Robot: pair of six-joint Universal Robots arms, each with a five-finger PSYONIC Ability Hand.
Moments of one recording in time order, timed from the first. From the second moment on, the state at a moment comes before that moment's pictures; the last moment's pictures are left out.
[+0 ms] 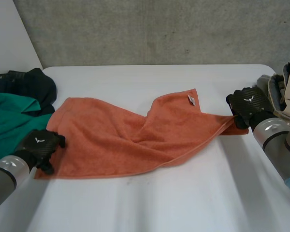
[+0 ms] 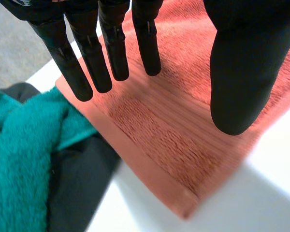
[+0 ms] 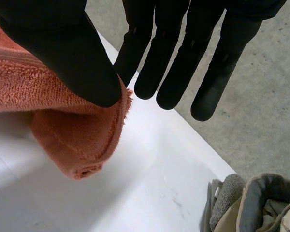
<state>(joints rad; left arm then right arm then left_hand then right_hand) 4.77 -1.82 -2.03 3.37 -1.21 3.76 1.76 -1.22 1.70 -0.32 1.39 2.64 0.52 0.52 0.52 0.51 0.33 1.13 1.18 1.19 1.20 0.98</state>
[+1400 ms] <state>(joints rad) 4.68 -1.27 -1.51 3.02 -1.35 3.44 1.59 -1.62 1.17 0.26 1.33 2.52 1.15 1.20 1.19 1.20 0.97 1.13 1.18 1.19 1.20 0.98</state>
